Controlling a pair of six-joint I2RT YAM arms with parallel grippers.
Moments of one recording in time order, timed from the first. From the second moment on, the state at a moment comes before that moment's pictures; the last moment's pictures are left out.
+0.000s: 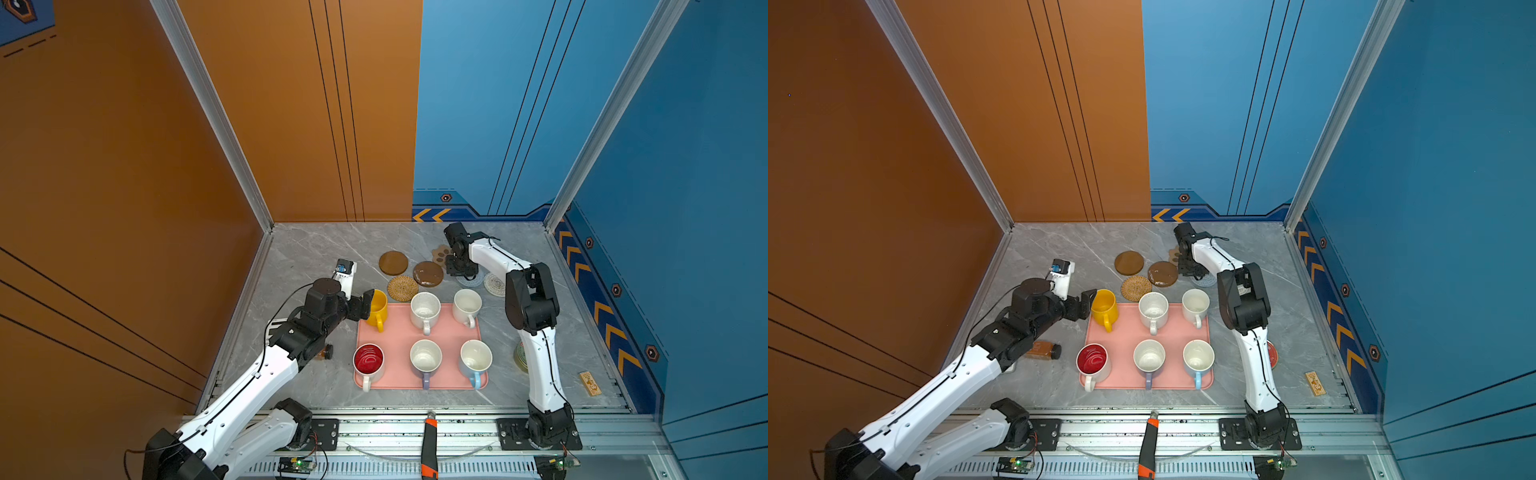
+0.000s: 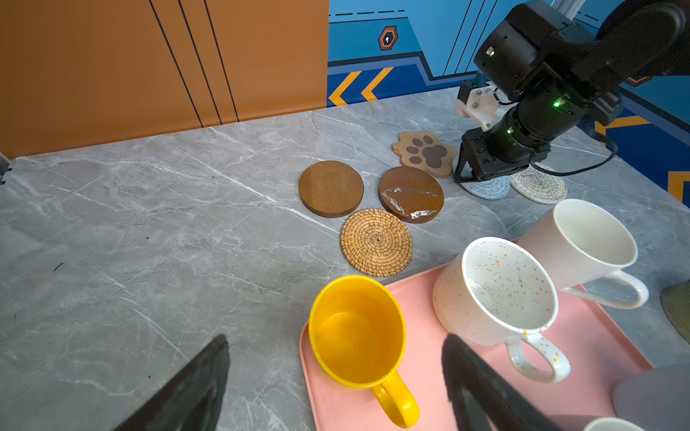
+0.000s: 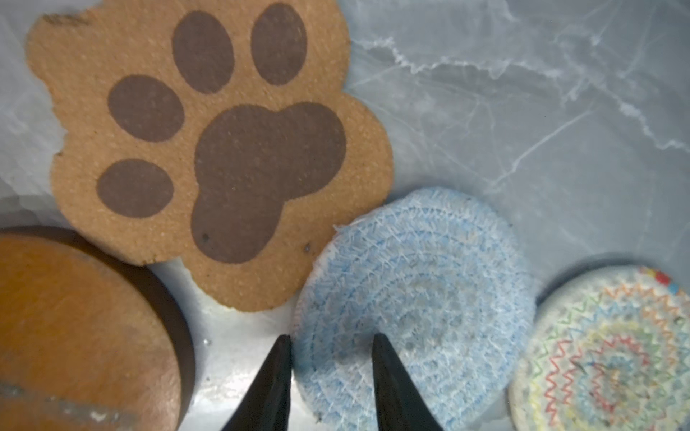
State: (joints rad) left arm -0.50 0.95 0.73 -0.25 -0.11 -0.15; right arm 0.32 2.29 1.87 -0.86 0.21 0.38
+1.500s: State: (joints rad) left arm -0.55 1.08 0.80 -0.25 -0.25 -0.22; right arm -0.01 2.06 1.49 -0.77 0.06 0.37
